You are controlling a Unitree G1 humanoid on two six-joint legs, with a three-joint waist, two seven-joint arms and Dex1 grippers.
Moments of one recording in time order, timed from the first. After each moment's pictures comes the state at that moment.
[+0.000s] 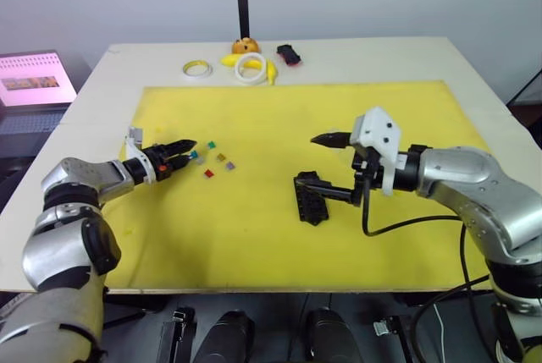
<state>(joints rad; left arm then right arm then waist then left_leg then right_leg) -0.97 0.60 0.49 1.14 -0.58 1.11 -0.76 -0.51 -0.79 0.05 -0.52 0.57 0.77 0.80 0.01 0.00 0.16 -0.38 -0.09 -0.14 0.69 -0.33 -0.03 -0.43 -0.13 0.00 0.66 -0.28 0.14</state>
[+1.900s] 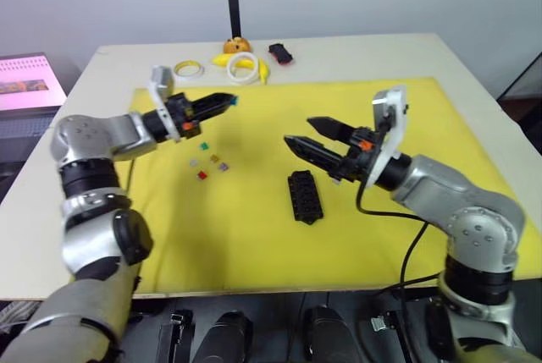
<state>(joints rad) -1.04 0.36 0.60 0.53 -0.86 1.48 -0.63 -0.51 -0.34 -0.22 -0.53 1.05 1.05 0.27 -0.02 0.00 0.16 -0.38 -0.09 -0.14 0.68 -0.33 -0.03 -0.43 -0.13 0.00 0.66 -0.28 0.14</state>
